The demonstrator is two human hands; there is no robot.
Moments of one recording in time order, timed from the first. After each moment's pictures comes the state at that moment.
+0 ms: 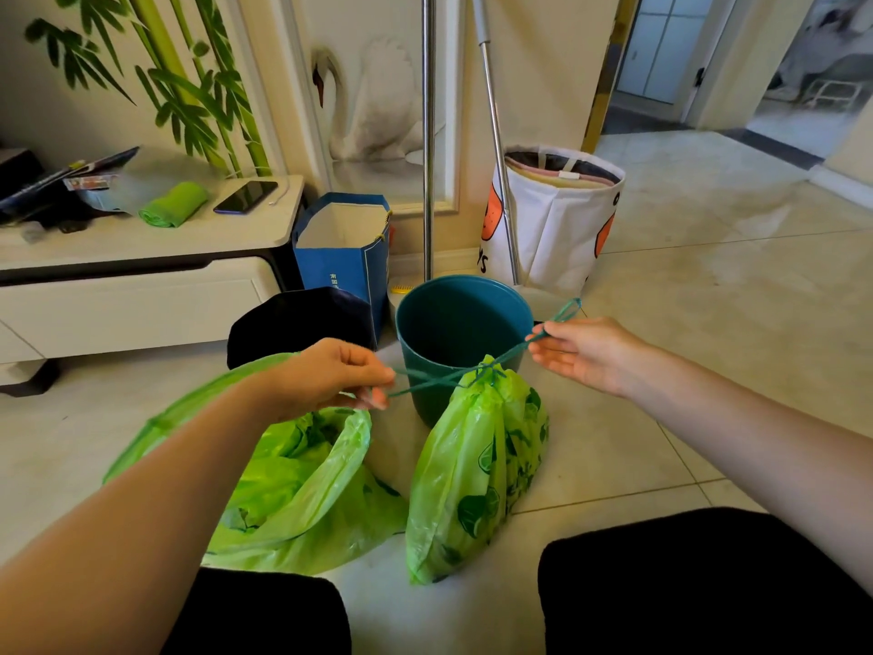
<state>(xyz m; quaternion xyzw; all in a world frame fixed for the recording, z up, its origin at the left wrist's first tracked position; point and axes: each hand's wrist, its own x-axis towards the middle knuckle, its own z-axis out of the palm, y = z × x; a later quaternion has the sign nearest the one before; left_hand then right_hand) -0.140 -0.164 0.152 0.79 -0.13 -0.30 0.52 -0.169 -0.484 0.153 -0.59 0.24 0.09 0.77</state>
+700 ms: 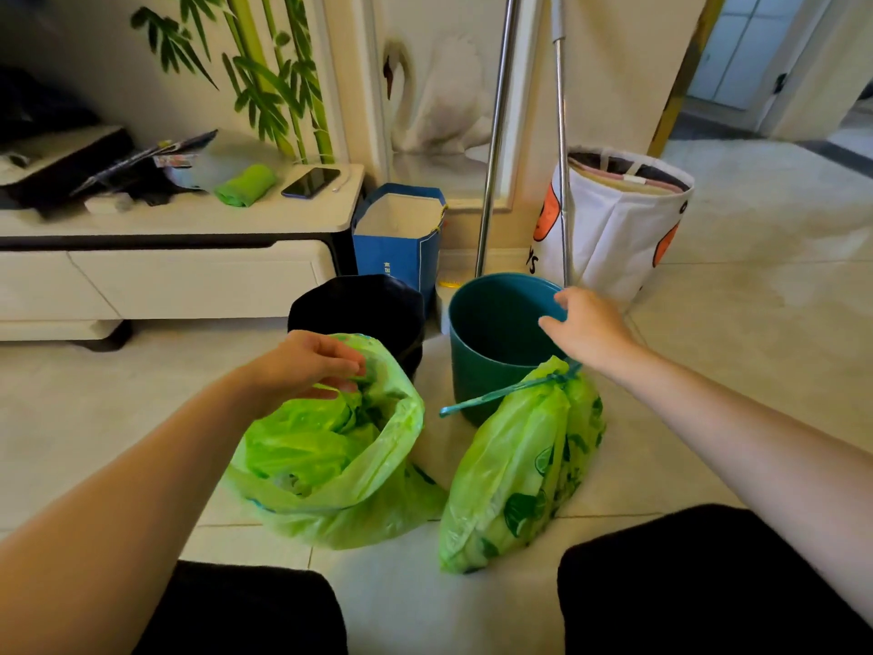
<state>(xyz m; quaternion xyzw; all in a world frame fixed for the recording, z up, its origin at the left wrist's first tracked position) -0.159 -0.090 0.157 0.83 0.04 -0.20 0.51 -0.140 -0.423 0.162 -0.97 0.05 -0.06 0.24</state>
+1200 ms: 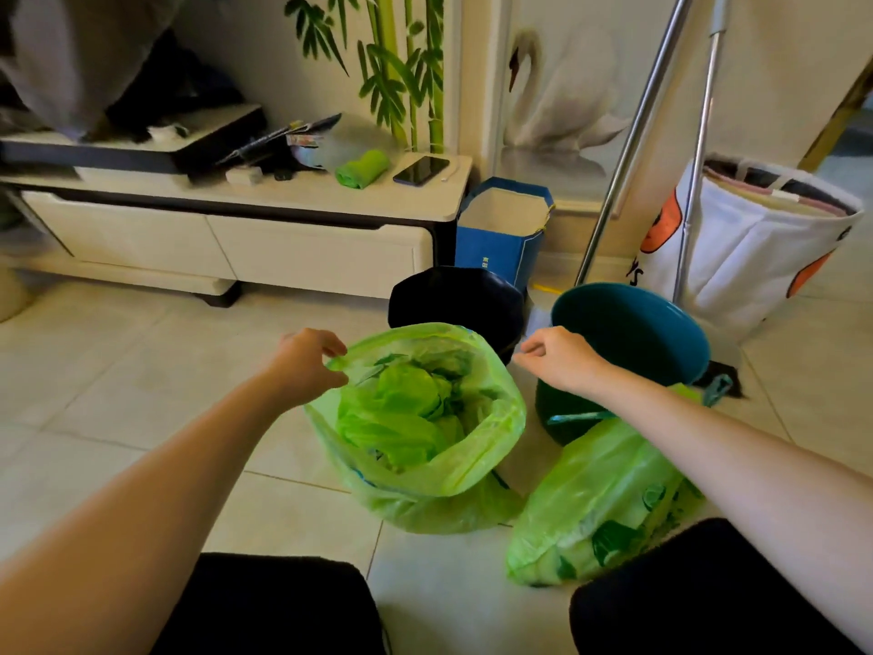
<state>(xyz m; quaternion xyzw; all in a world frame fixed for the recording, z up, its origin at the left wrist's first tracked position) -0.186 0.026 0.140 0.96 0.10 -0.02 0.25 -0.120 -0.284 0.127 -0.94 -0.08 0.12 0.32</state>
